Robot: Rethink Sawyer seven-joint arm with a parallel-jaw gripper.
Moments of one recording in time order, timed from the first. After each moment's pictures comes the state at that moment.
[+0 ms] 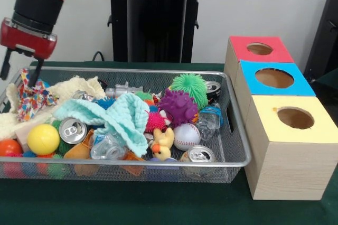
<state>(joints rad) -0.63 -0.71 0.13 1.68 -1.19 0.27 1.99</state>
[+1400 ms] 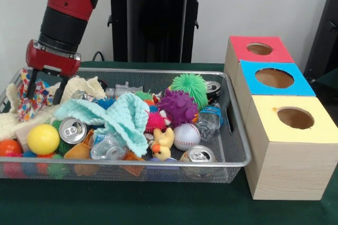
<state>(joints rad) -0.47 -0.56 -0.05 1.60 -1.14 0.13 1.99</state>
